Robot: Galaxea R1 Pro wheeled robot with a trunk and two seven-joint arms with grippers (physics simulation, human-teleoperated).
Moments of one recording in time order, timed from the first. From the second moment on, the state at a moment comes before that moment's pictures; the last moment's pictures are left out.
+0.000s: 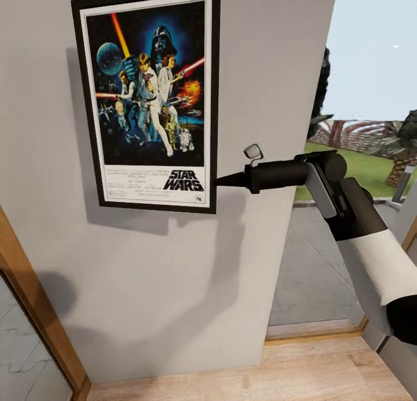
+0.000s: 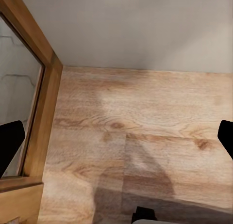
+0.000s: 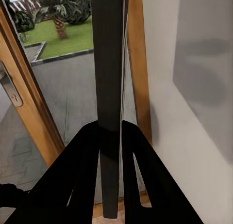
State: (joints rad) left arm 0.09 0.09 0.24 -0.71 0.00 -0.15 -0.08; right arm -1.23 -0.19 0.33 -1.27 -0.43 0.97 1.22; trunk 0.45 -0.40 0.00
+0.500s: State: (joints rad) left arm 0.09 0.09 0.24 -0.71 0.00 -0.15 -0.08; right arm -1.23 -0.19 0.33 -1.28 -0.43 0.98 1.22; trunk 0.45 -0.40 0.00
